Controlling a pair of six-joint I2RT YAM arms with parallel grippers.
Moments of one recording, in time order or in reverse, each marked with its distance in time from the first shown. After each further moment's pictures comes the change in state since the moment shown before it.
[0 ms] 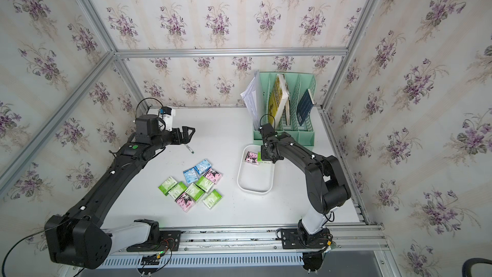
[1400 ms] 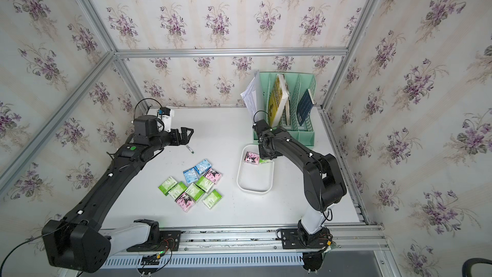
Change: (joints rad) left arm 0.001 -0.028 0.002 -0.032 -0.026 0.025; right arm 0.045 0.035 0.147 -0.203 0.099 -0.041
